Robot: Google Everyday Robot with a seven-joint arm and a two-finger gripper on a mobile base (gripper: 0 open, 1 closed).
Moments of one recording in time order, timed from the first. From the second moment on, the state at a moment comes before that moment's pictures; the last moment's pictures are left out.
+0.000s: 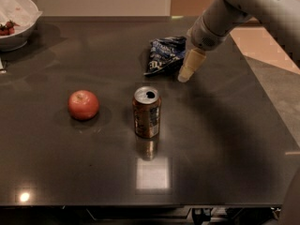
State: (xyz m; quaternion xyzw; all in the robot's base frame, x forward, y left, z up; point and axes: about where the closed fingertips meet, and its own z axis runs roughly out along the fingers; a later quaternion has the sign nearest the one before) arm 0.679 -0.122 0.884 -0.62 0.74 0.02 0.27
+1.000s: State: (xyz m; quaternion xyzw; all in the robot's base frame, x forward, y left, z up) arm 0.714 -0.114 0.858 -0.62 0.74 0.01 0.26
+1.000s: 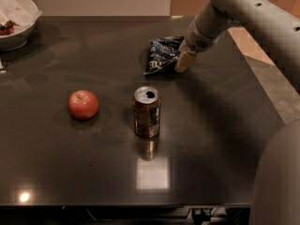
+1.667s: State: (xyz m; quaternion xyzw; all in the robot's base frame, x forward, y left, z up) arm 0.704 -0.115 0.866 -0.62 0.74 0.02 0.26
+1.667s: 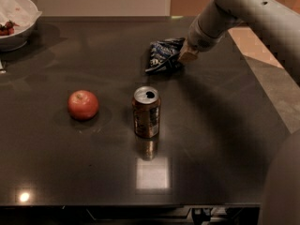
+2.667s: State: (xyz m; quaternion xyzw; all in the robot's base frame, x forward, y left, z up) arm 0.614 -0.132 0.885 -0.68 0.67 0.05 0.28
